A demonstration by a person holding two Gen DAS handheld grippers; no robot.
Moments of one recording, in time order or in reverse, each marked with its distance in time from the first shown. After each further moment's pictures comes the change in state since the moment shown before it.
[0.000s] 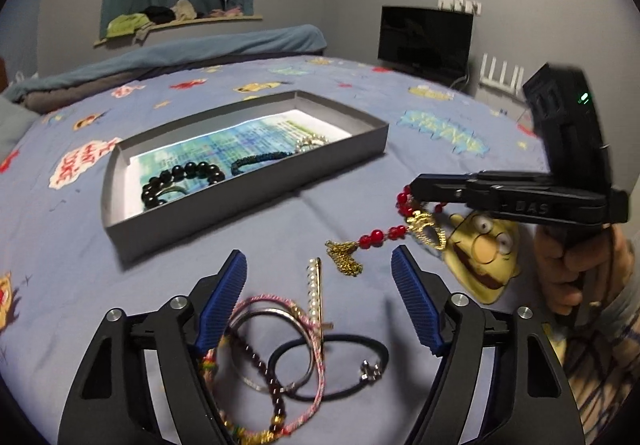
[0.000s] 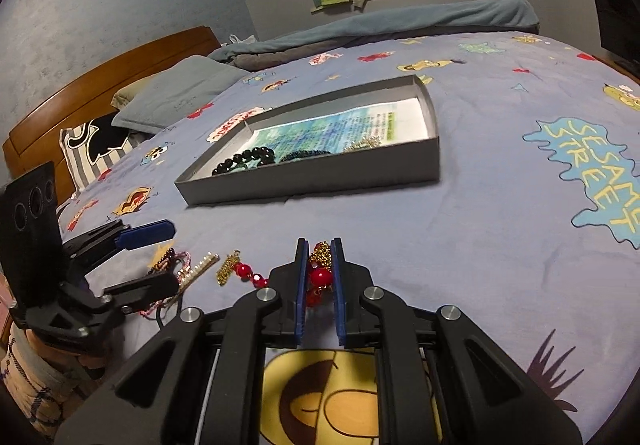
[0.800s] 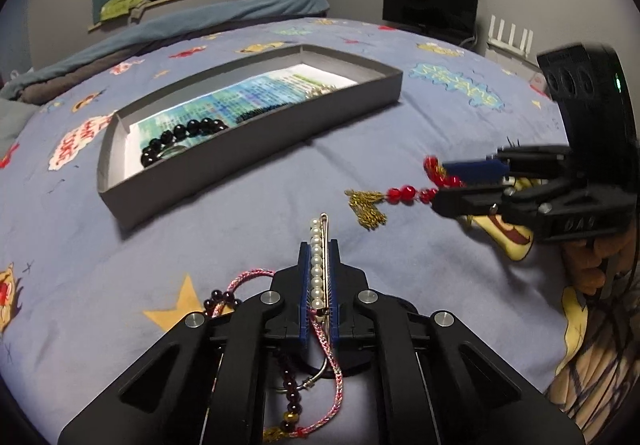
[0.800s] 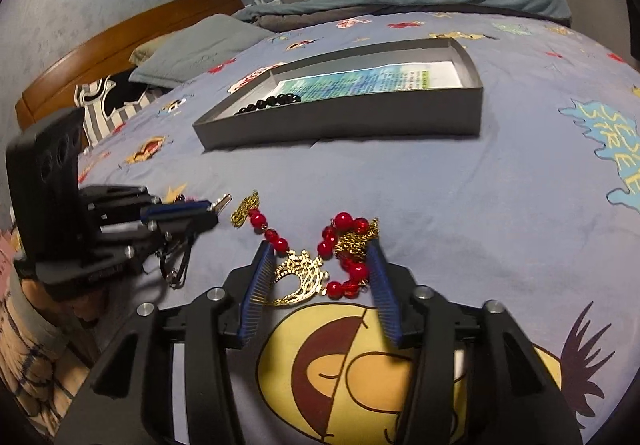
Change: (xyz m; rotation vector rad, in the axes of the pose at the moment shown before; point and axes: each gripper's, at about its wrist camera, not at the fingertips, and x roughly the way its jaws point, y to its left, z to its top) left arm 0.009 0.008 -0.013 0.015 0.122 0.021; right arm 0.015 0.018 -0.019 -0.100 0.113 0.051
